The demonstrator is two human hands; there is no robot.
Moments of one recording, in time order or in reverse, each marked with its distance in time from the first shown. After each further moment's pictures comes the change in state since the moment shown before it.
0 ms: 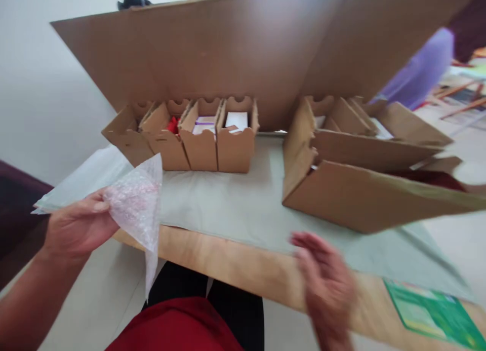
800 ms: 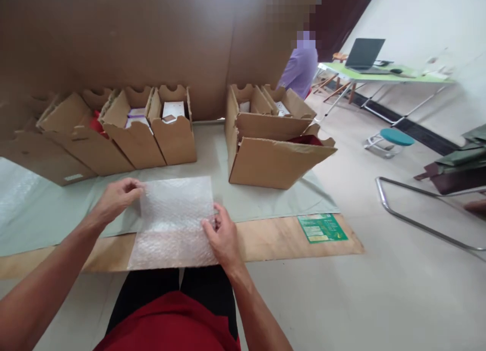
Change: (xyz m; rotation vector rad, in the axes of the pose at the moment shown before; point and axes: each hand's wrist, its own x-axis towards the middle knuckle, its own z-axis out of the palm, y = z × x) left_hand 0.111 -0.091 0.063 0.788 -0.076 0.201; right_hand -0.016 0.018 0.053 0.092 -0.244 0.087
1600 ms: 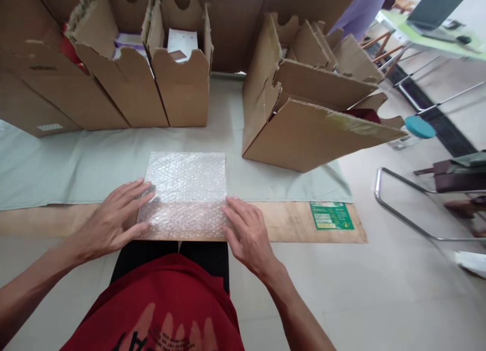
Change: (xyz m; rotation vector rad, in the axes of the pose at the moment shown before) left_hand -0.104 -0.052 -0.004 0.422 -0.320 0.722; right_hand -0.028 -0.003 -0.056 -0.884 -0.294 -0.673
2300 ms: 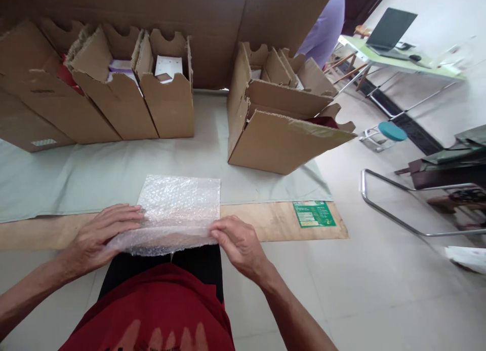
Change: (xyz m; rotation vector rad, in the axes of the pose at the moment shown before) left_hand -0.005 0.015 0.001 -0.245 0.226 0.164; right_hand 0.001 -0.009 -0.025 0.637 0.053 0.182
